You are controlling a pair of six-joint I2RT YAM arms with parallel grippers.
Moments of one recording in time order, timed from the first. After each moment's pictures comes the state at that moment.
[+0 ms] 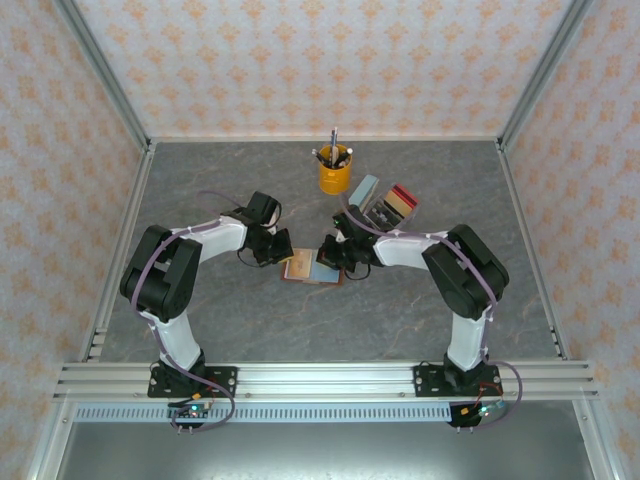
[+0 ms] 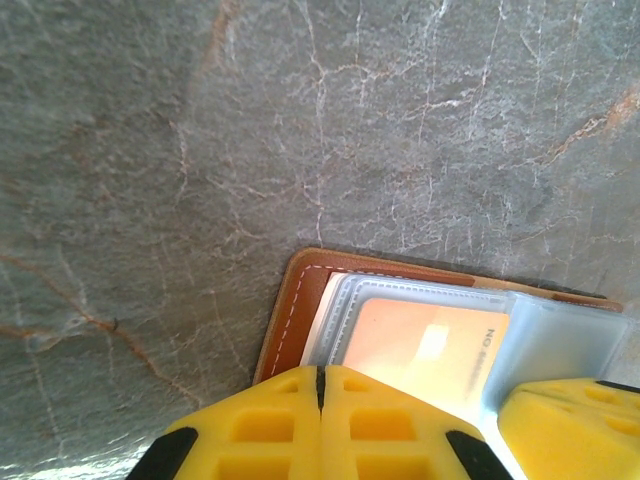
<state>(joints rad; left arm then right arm) -0.34 1.80 1.03 -0.43 0.34 -0.75 0.66 1.87 1.02 -0.08 -0.40 0.95</state>
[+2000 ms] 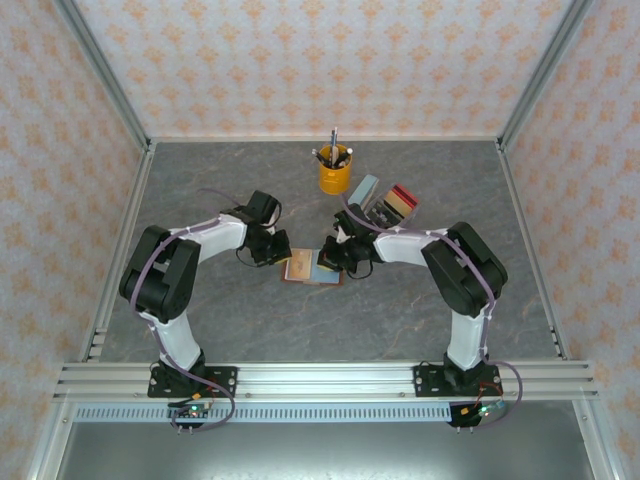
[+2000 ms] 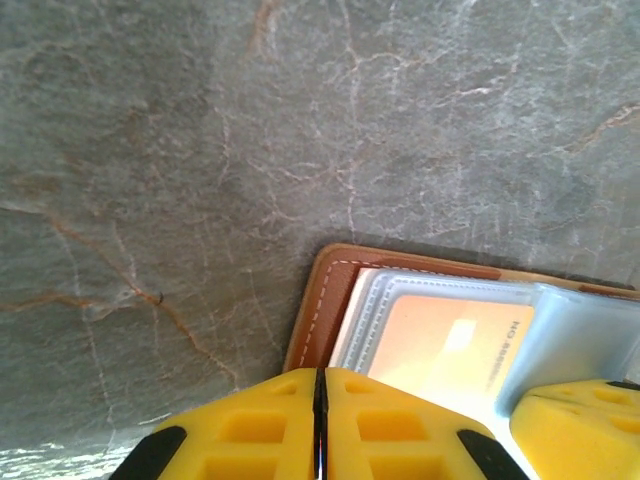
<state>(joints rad) -0.34 1.79 1.05 -0.50 0.31 -0.72 0.63 1.89 1.05 -0.16 -0.48 0.91</state>
